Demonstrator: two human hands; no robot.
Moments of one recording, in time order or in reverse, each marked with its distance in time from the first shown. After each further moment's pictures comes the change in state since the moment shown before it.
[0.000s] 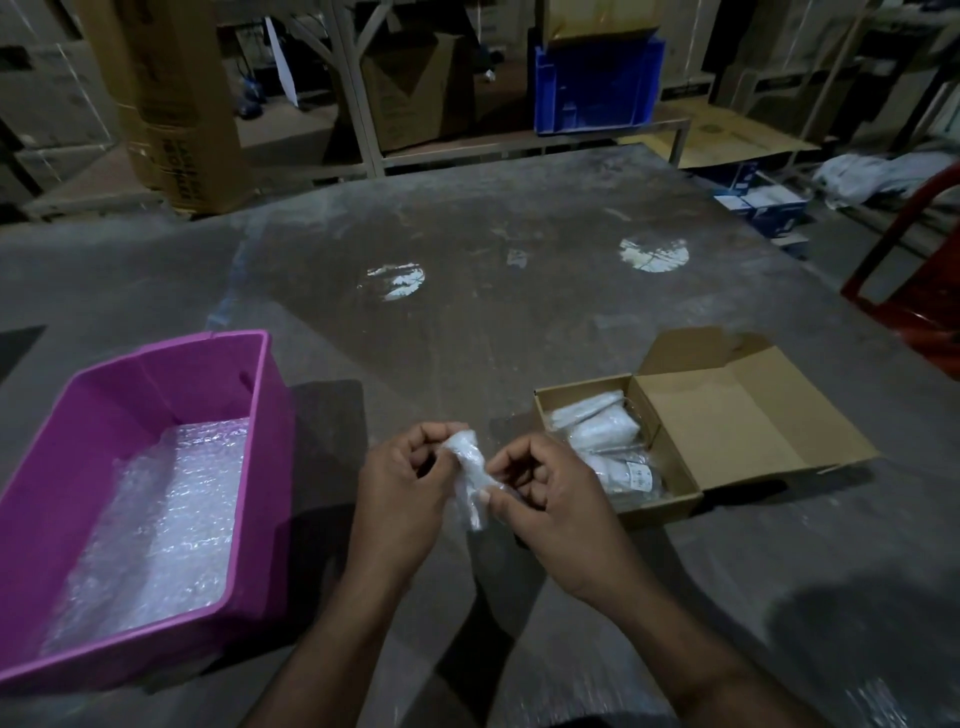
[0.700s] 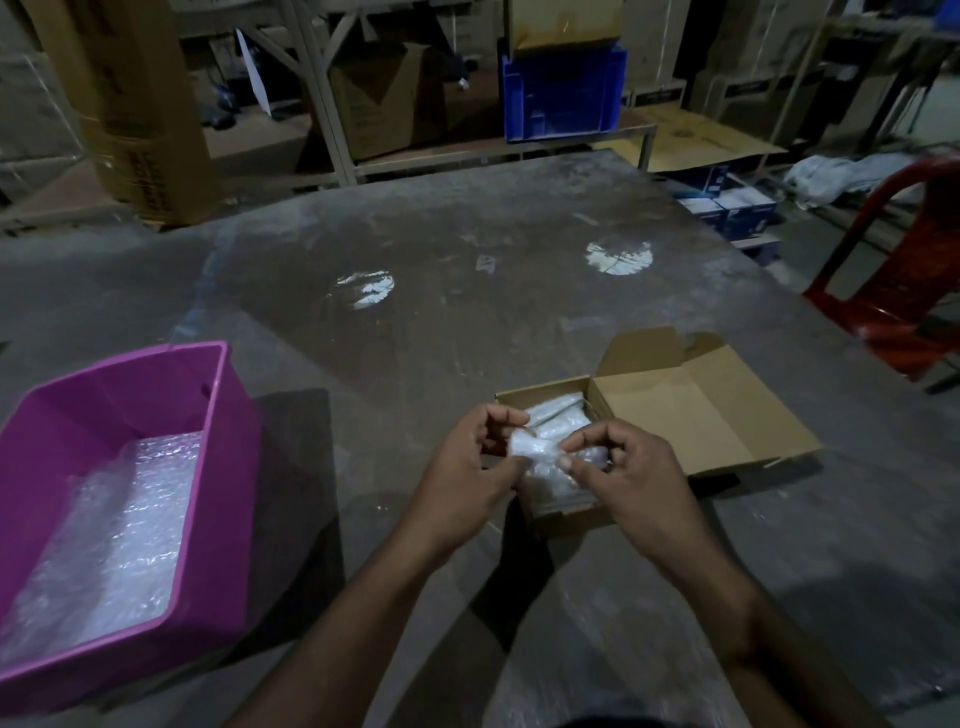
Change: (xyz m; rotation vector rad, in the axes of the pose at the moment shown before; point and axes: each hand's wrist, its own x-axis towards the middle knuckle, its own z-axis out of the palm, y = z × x) left_hand 0.016 -0.004 0.074 0.003 -0.364 0.048; right_hand -0.003 0.025 -0.099 -0.030 0.208 0.098
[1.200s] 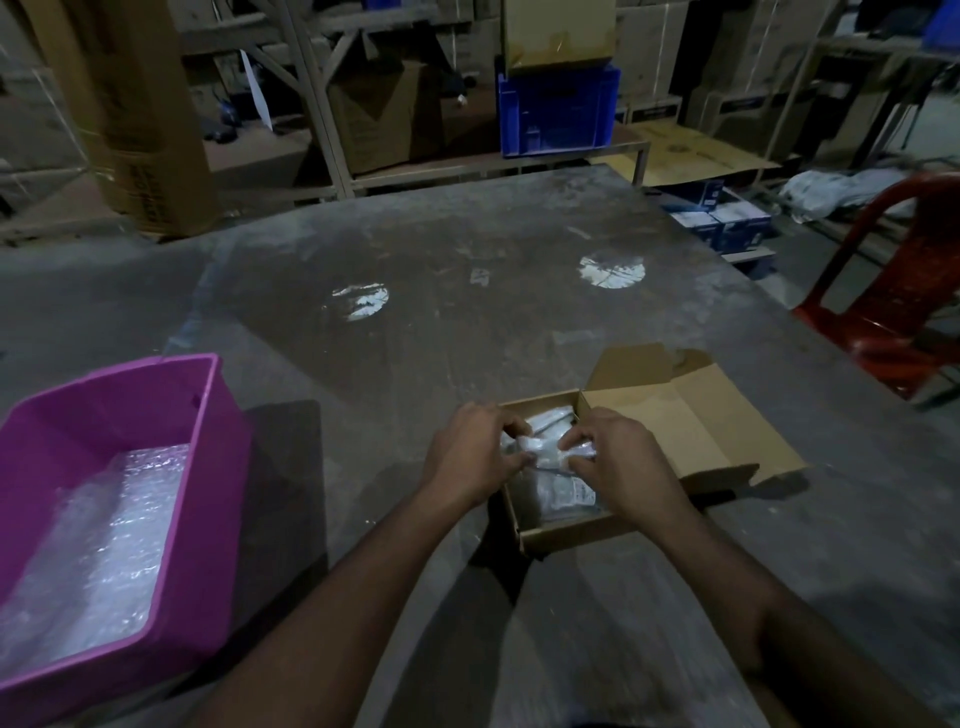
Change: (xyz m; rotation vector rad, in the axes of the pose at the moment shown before) left_hand 0.059 -0.007 0.015 0.898 0.008 0.104; right_hand 0.056 0.020 -0.016 -0.785 -0.071 -0.099
